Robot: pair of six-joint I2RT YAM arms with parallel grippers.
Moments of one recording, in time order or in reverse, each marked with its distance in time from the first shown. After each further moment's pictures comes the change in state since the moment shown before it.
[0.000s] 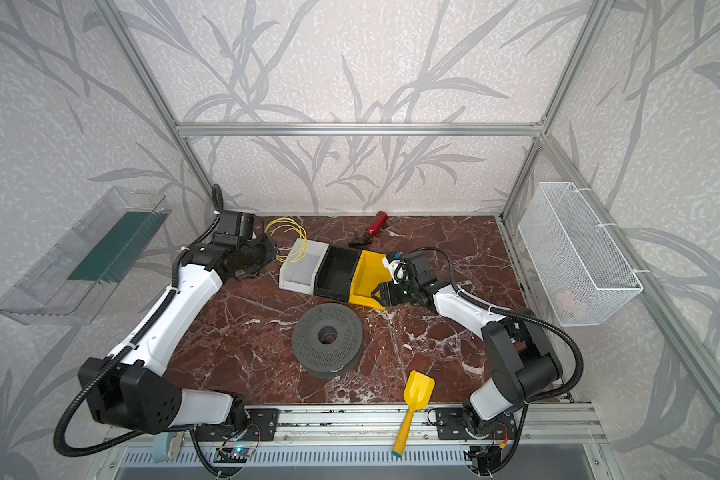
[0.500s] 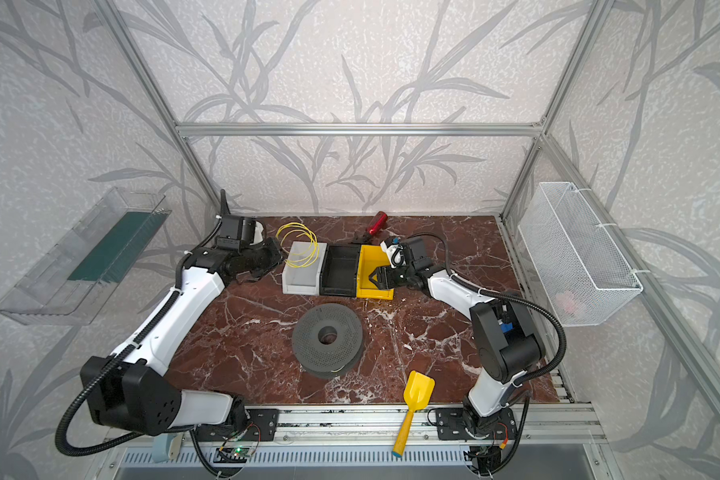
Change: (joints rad) left arm 0.003 -0.004 -0.072 0.081 0.232 0.040; right arm -0.028 0.109 0.179 0.006 -0.006 -0.014
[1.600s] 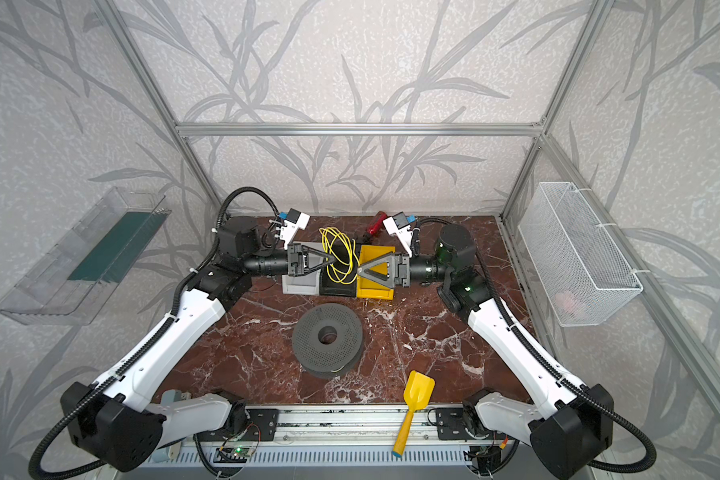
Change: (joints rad) left arm -0.183 -0.143 -0.098 0.445 0.754 -0.001; right arm 0.051 -0.508 -0.029 0.240 -0.652 0.592
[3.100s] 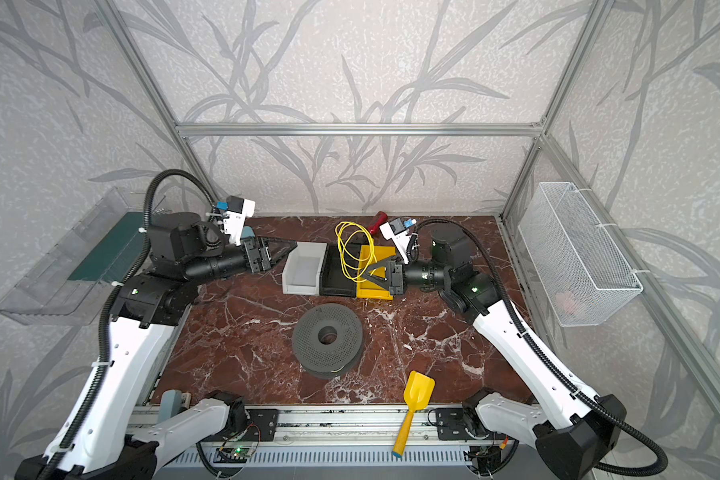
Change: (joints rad) left arm 0.117 -0.159 0.296 -0.490 -0.361 0.275; right arm 0.054 -0.020 0.137 -0.421 0.220 -0.346
